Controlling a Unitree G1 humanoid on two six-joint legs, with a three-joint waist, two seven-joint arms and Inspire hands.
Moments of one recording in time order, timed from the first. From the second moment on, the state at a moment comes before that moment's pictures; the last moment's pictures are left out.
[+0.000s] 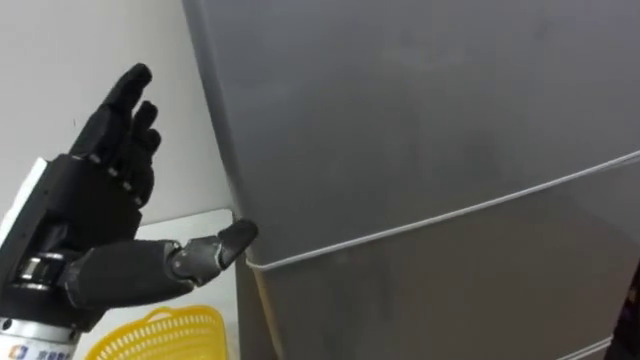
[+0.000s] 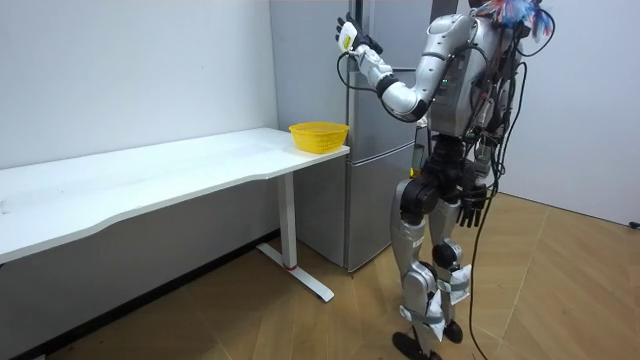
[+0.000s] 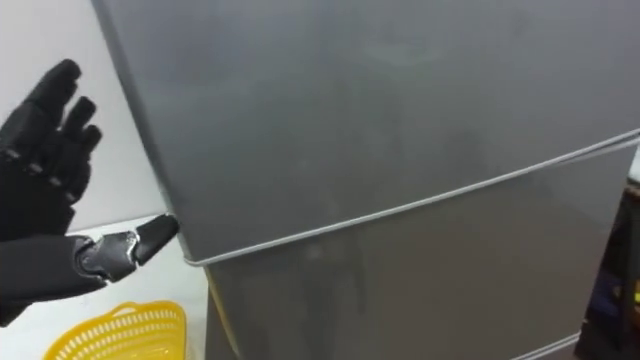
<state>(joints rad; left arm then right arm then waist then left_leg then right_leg) -0.03 0.33 0.18 -0.54 -0.48 0.05 -0.17 0.14 -0.27 -0.10 1.26 -0.38 0.10 0.12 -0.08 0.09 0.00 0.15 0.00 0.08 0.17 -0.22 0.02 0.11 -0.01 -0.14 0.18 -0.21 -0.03</state>
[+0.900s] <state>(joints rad) -0.06 0.35 0.15 -0.51 -0.52 0.11 -0.29 0.13 -0.28 -0.10 1.25 -0.40 0.13 0.12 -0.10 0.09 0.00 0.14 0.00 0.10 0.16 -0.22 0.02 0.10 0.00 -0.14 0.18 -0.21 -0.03</state>
